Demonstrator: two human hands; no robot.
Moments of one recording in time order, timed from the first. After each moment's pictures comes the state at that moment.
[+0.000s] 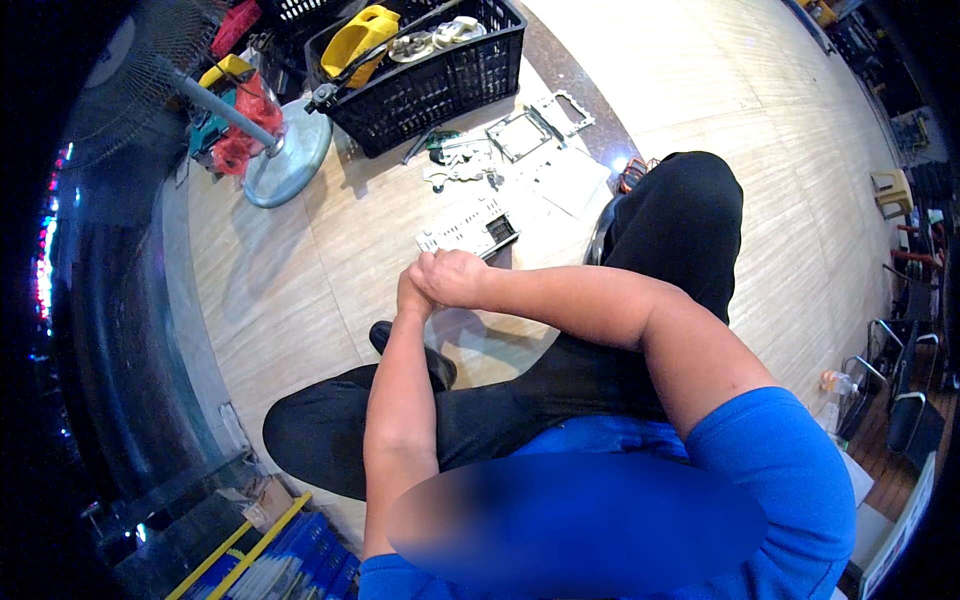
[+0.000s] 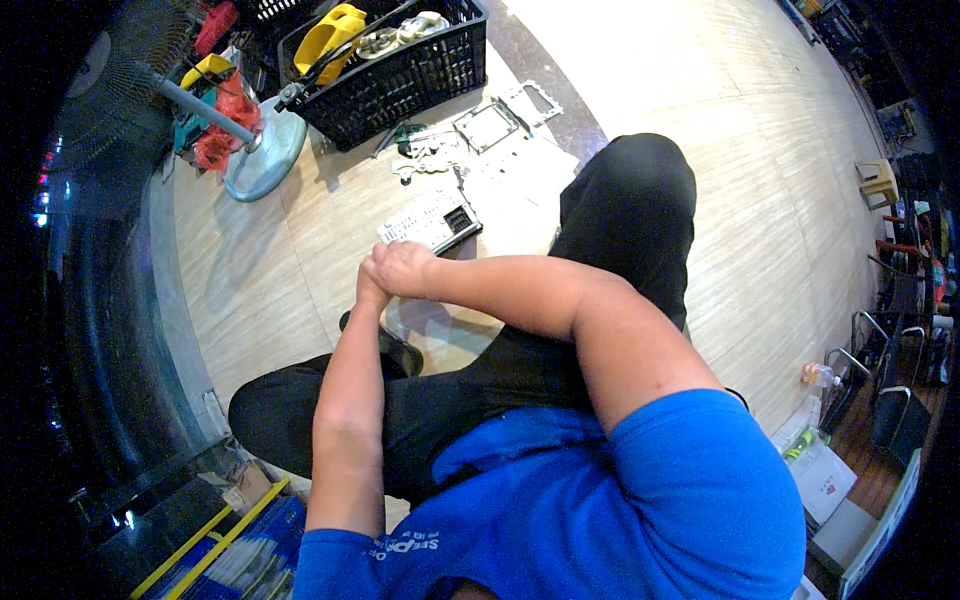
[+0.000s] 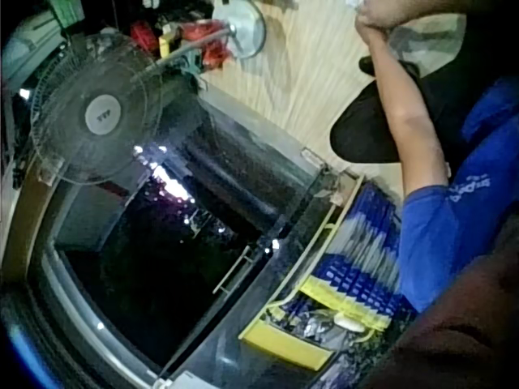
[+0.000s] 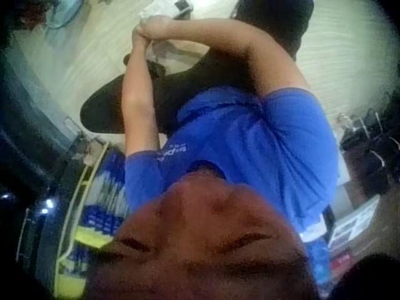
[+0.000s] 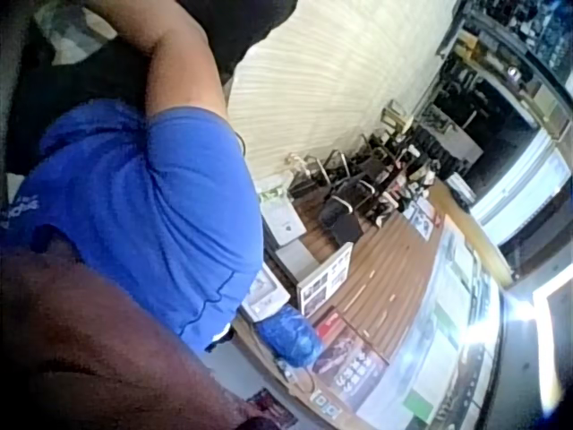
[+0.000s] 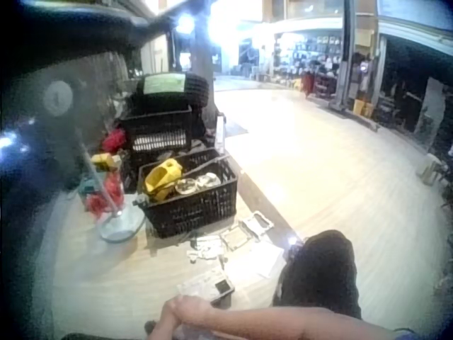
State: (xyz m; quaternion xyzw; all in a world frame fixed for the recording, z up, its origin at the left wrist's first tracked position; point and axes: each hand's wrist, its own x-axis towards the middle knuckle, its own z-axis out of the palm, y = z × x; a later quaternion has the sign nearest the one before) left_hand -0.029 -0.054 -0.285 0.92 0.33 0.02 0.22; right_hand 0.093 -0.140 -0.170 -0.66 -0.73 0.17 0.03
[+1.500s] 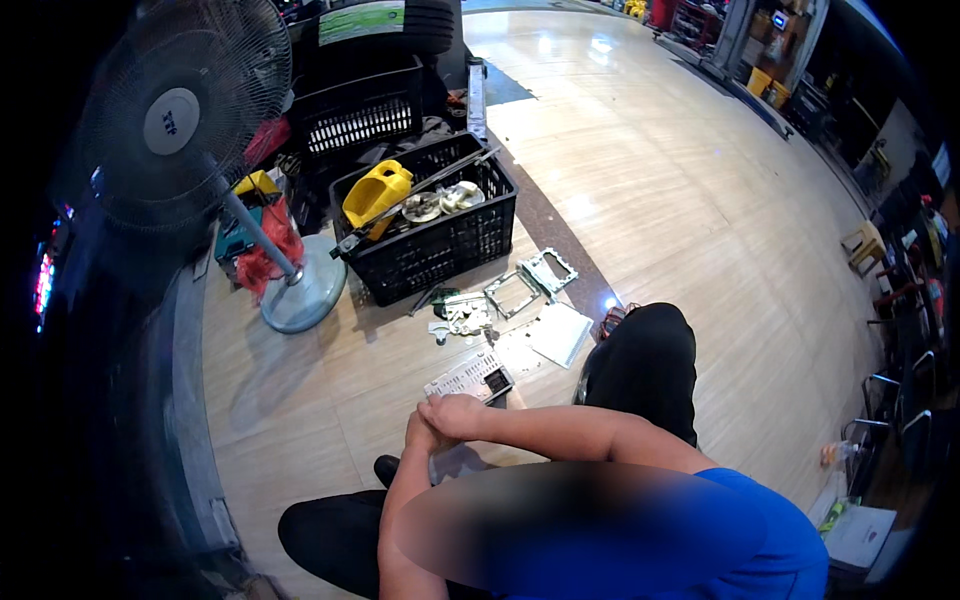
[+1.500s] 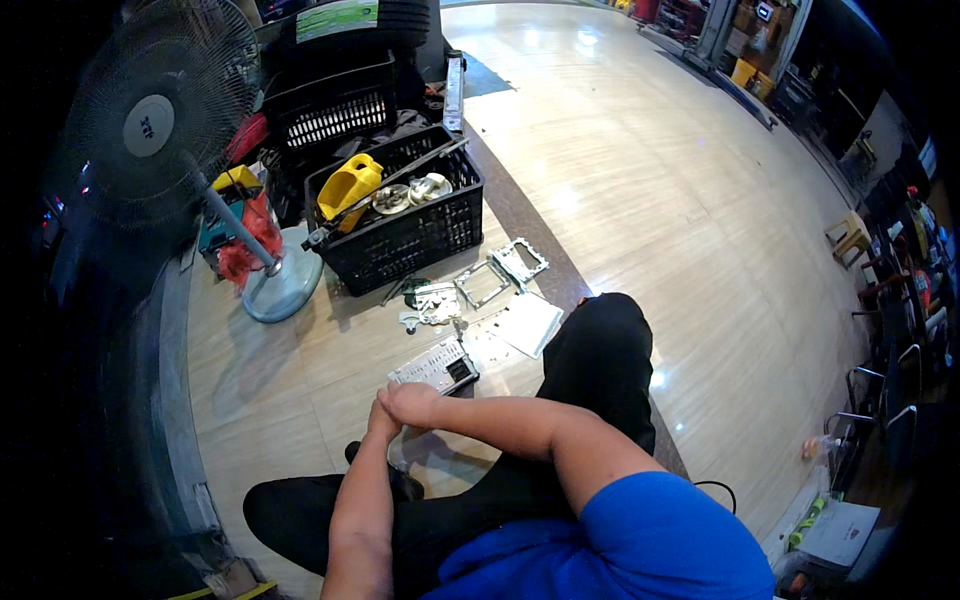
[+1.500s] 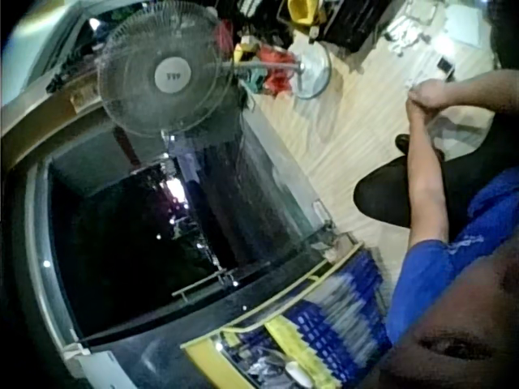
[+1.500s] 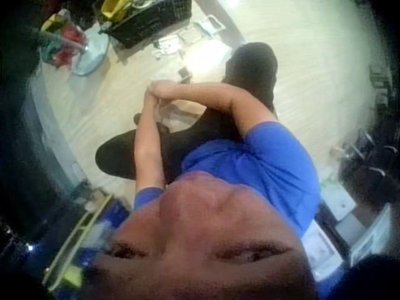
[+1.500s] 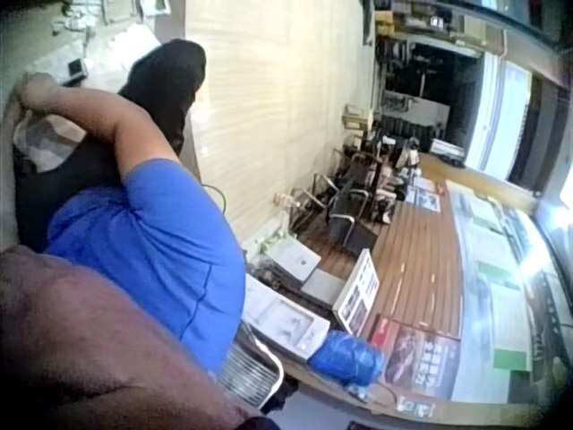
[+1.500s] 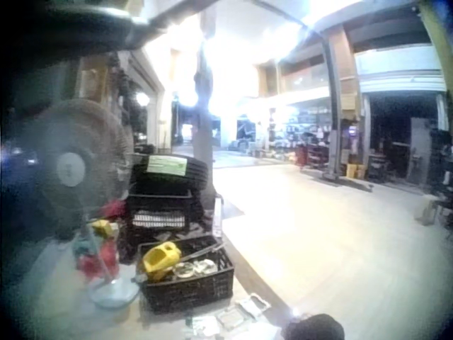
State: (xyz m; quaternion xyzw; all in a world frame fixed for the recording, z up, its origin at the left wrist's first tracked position) left_hand -0.020 -0.060 -0.246 0.85 0.41 -0.06 0.31; right_hand 0.101 -0.130 -0.178 -0.65 -0.73 0.20 0.07
